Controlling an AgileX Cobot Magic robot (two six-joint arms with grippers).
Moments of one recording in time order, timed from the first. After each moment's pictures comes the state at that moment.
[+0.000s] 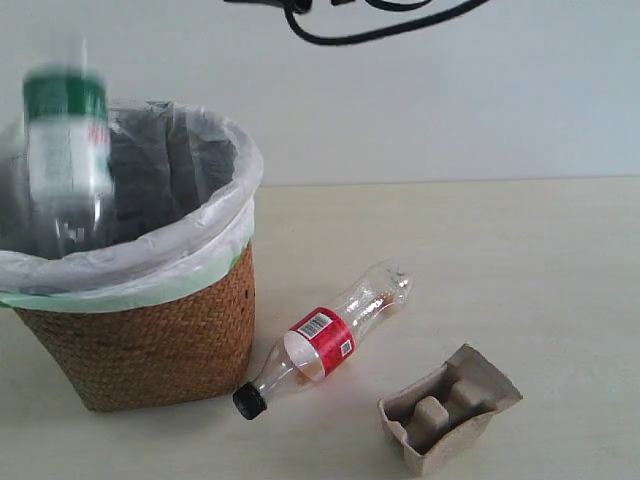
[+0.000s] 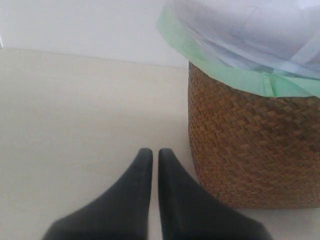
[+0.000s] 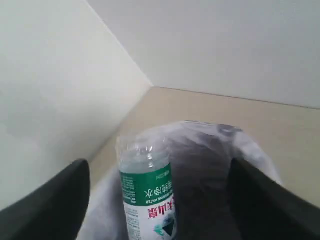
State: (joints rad) left arm 0.03 0.00 0.00 0.01 0.31 -0.10; right arm 0.63 1.72 -1.73 0.74 0.52 -0.18
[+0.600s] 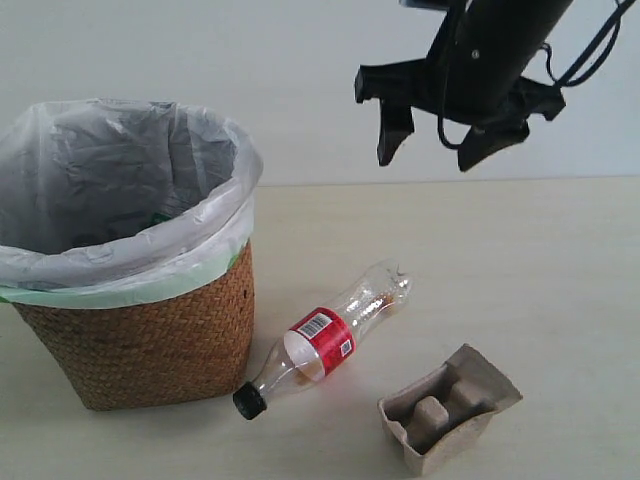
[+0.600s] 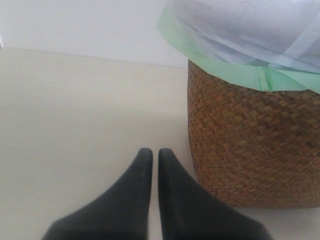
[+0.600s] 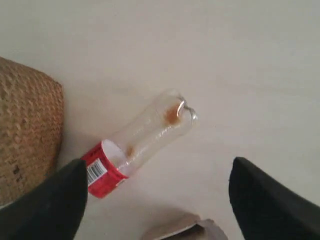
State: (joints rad) left arm 0.03 0.00 0.00 0.01 0.31 -0.10; right arm 0.44 1.77 -1.68 0.07 1.09 0.29
